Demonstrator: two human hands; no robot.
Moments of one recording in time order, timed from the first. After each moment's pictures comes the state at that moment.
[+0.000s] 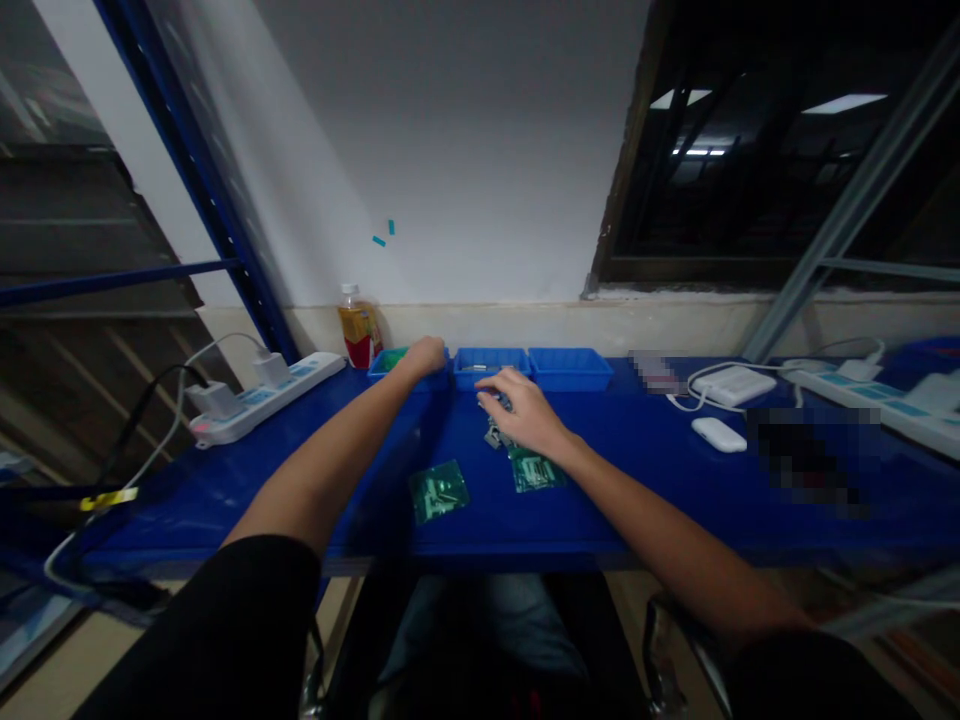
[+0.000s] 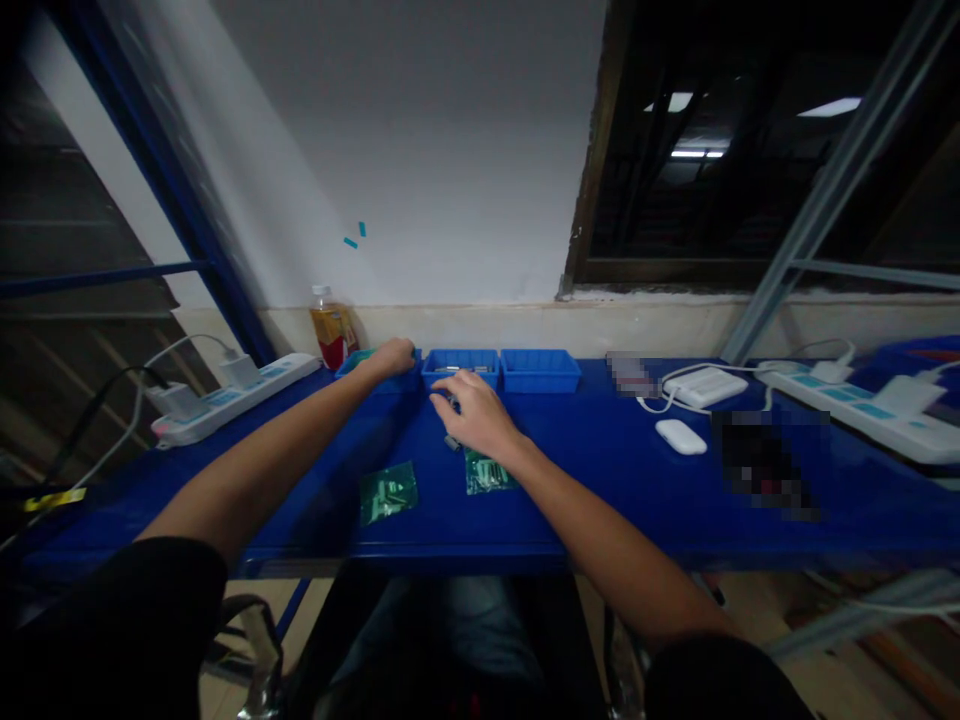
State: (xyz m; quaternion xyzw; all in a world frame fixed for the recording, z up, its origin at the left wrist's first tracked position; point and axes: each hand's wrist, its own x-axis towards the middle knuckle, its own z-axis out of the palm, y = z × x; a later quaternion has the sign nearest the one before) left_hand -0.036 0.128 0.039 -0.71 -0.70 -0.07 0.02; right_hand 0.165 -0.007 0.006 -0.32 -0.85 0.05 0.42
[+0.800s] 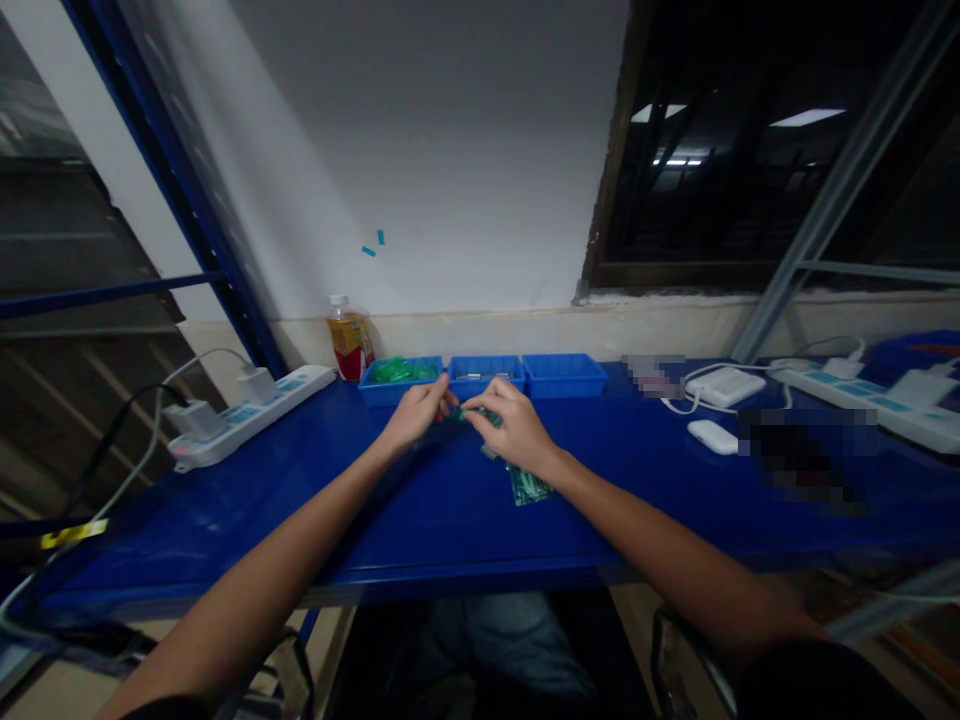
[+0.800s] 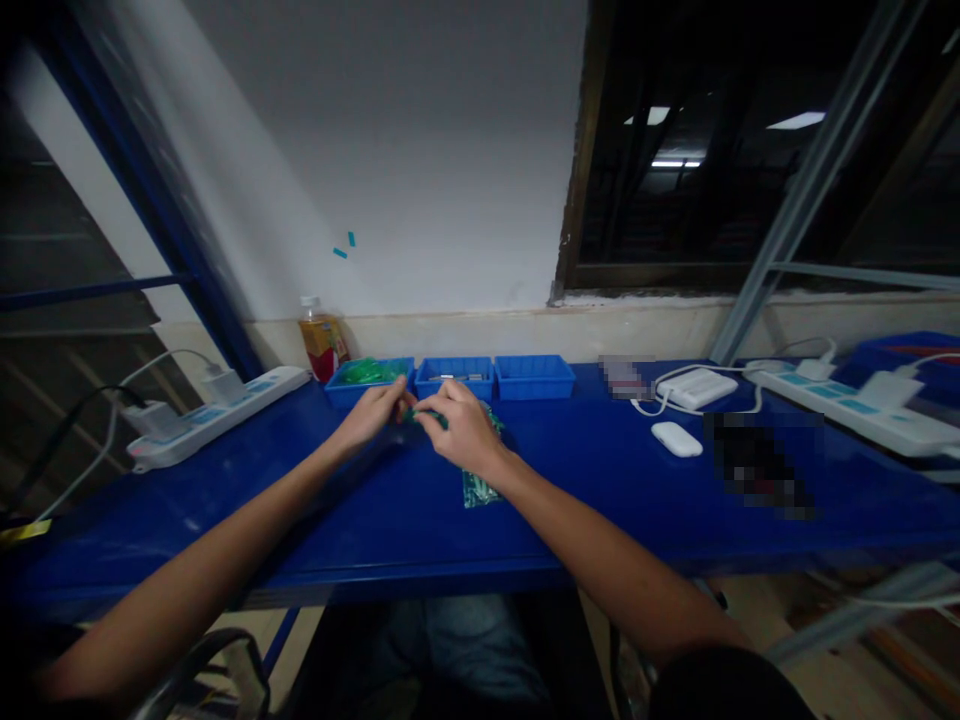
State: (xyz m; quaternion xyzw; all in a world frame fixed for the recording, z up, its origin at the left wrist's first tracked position) left_hand -0.027 0.016 0.004 -0.68 -0.51 -0.42 -0.31; right_hand 0.154 -0.010 0.002 -0.28 -0.82 0.04 0.49
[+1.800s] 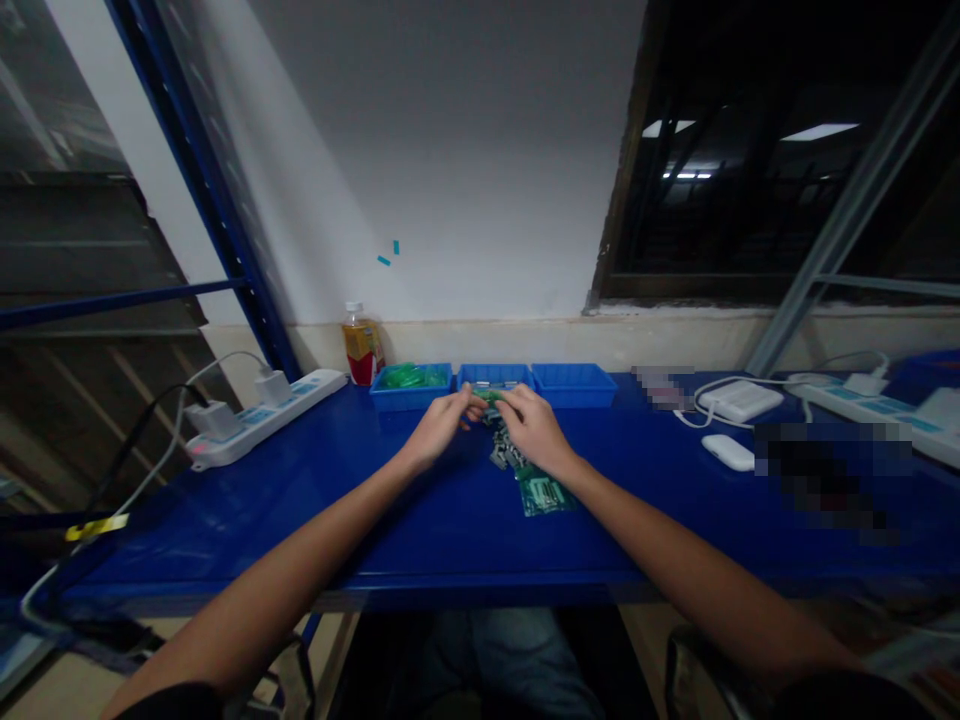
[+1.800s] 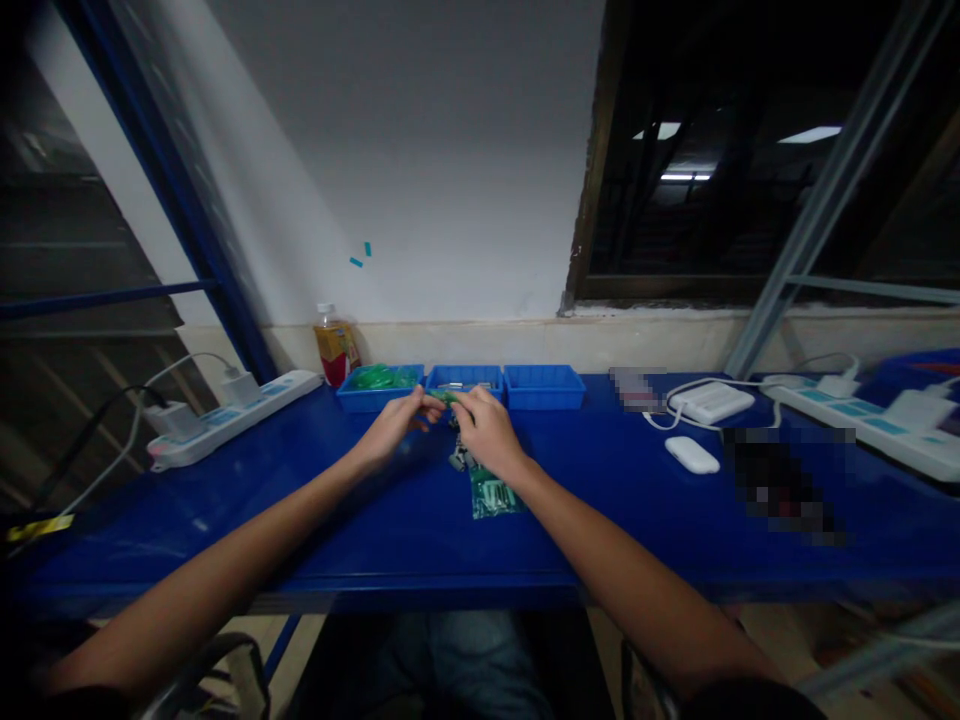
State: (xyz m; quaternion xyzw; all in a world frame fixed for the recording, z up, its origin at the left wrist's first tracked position) left_hand -0.007 0.004 0.002 -0.66 -0.41 -0.48 -0.39; right_hand 0.165 0.014 -0.010 -0.36 -0.79 0.09 0.48
